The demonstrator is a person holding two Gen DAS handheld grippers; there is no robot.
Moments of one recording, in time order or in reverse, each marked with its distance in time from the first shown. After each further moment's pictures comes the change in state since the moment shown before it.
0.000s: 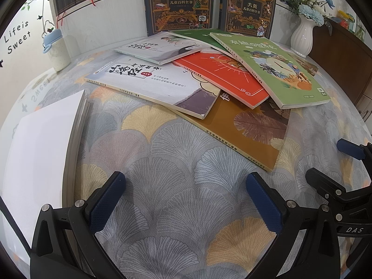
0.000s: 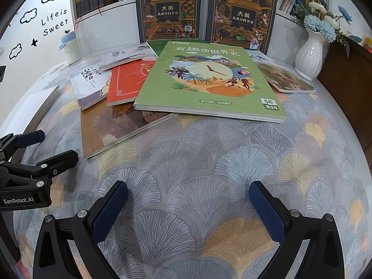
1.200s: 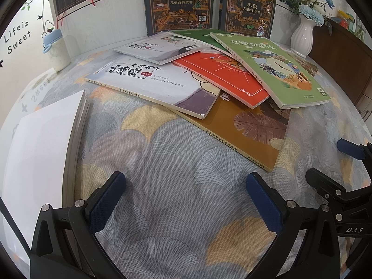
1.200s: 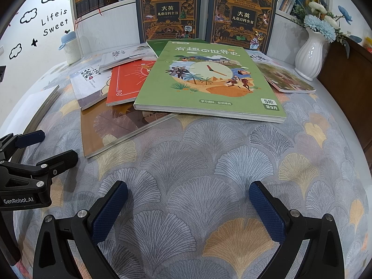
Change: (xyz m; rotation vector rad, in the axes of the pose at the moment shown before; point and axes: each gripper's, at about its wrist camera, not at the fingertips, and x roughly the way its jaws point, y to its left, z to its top) left arm 0.000 0.000 0.000 -0.001 0.000 -0.001; right arm 0.000 0.000 0.000 0.000 0.000 0.000
